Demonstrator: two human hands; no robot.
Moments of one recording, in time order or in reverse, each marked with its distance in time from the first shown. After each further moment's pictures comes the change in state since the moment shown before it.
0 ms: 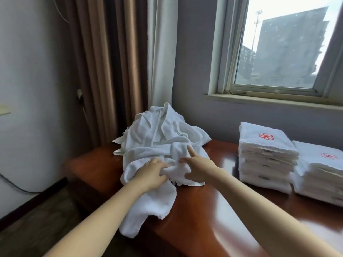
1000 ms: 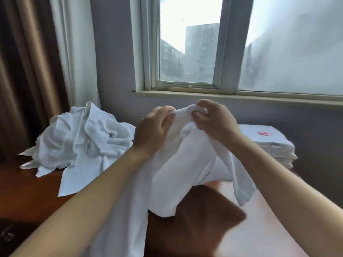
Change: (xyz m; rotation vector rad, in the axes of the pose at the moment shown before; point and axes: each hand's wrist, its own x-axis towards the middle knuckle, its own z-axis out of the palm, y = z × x) left_hand -0.011 0.249 -0.021 -0.443 0.644 0.696; right_hand -0.232 0.099 -0.129 0.327 0.850 0.472
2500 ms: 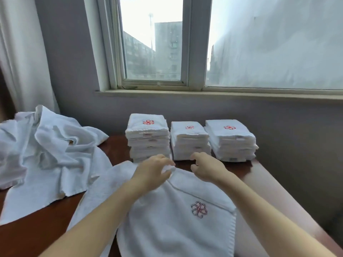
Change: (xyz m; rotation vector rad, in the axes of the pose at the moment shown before) left_hand -0.066 -0.006 0.107 0.141 -0.688 0.028; right_hand -0.071 0.121 0.021 -0.422 -0.560 0.328
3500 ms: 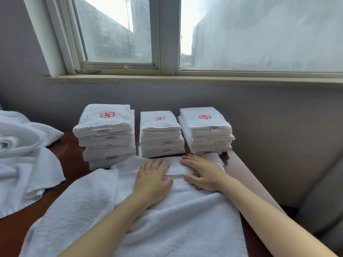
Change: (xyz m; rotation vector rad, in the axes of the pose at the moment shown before) left_hand 0.058 0.058 0.110 0.012 -0.209 -0.133; right_hand 0.035 0.152 0.050 0.042 0.035 -0.301
